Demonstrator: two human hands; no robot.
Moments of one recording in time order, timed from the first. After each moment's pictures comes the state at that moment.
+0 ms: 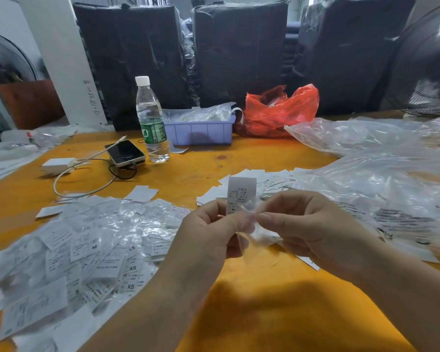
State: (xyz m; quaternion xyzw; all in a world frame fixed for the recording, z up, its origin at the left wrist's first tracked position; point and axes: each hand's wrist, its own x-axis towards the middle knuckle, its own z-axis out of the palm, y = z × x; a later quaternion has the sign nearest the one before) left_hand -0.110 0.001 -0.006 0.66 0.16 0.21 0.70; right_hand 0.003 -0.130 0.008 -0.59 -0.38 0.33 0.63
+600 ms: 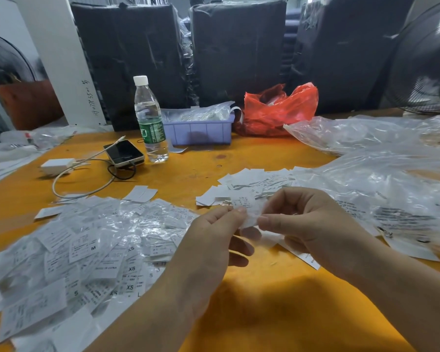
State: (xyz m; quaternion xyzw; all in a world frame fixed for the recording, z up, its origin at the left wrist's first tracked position) left_hand -0.110 -0.002 -0.010 0.68 0.15 0.17 0.70; right_hand 0.003 -0.128 0.006 -0.63 -0.35 0.27 0.64
